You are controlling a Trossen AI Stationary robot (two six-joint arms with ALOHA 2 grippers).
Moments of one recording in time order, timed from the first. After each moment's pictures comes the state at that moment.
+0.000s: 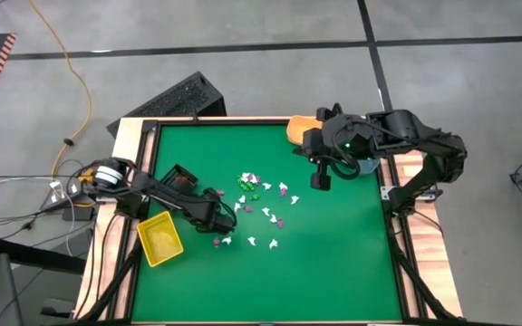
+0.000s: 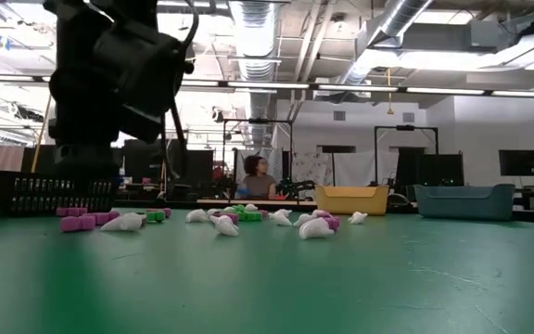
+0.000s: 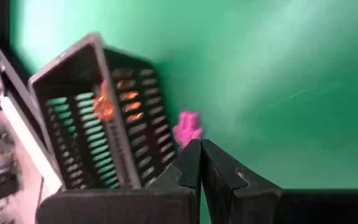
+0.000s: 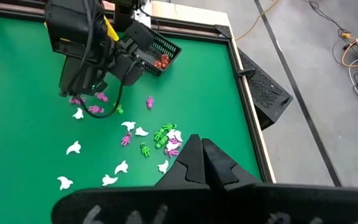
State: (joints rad) left arm -0.21 1.79 1.03 -1.25 -0.44 -0.98; right arm 0.10 1.52 2.12 -1.26 0.34 -0.05
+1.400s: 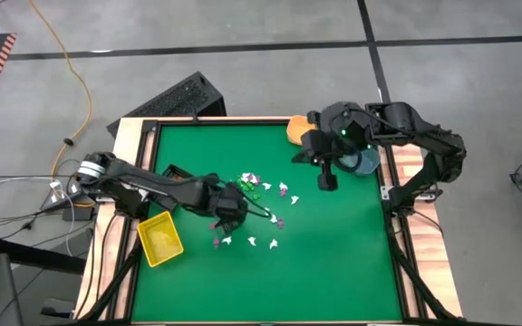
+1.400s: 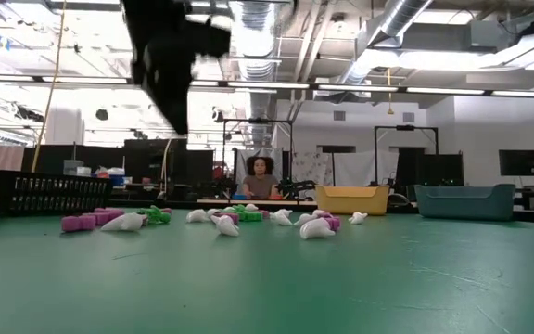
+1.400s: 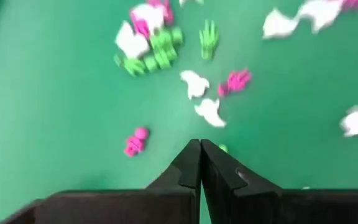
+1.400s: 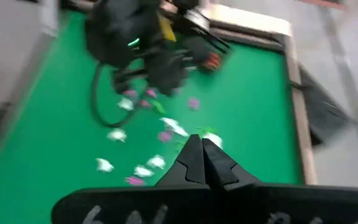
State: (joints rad) left arm -0.20 1.62 1.27 -0.90 -0.42 -0.62; right arm -0.01 1.52 2.11 -1.25 0.01 -0.19
